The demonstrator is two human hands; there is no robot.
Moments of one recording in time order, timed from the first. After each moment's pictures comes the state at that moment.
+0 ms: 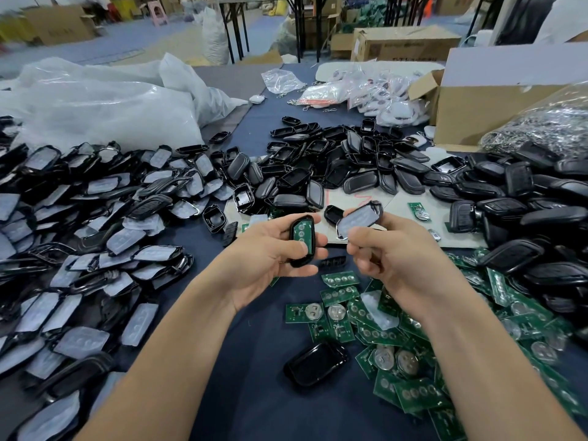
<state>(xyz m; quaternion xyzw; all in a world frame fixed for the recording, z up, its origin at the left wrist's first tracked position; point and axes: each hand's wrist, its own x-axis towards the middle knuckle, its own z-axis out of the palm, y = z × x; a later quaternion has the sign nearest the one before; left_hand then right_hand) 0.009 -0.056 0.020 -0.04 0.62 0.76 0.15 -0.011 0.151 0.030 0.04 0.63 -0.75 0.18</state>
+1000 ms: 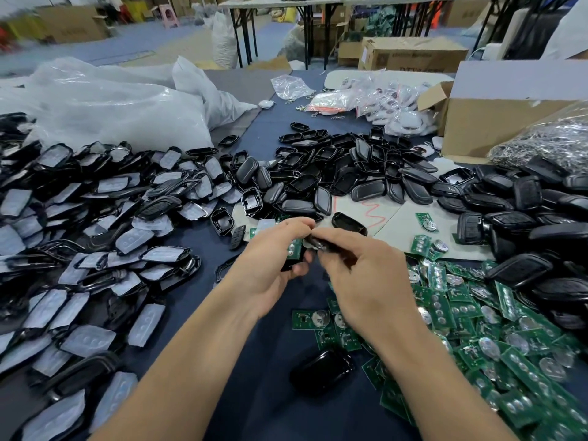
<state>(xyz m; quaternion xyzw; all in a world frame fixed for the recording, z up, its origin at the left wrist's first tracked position) 0.007 -0.037 0.019 -0.16 0.56 0.81 0.04 0.019 0.110 0.019 -0.17 0.84 -0.50 -0.09</state>
